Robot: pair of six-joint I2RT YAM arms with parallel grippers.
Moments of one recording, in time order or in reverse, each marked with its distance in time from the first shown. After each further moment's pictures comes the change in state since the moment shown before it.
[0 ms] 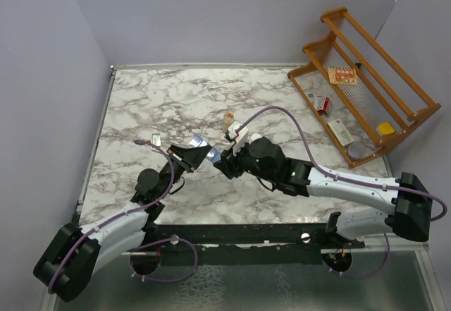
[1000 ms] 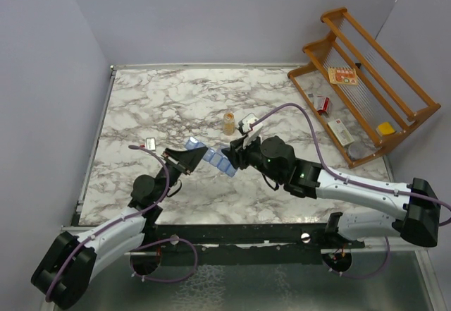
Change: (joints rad) left arm 0.001 -0.095 -0.059 0.051 -0.024 -0.053; right arm -0.002 -0.084 -0.029 0.072 0.147 -0.015
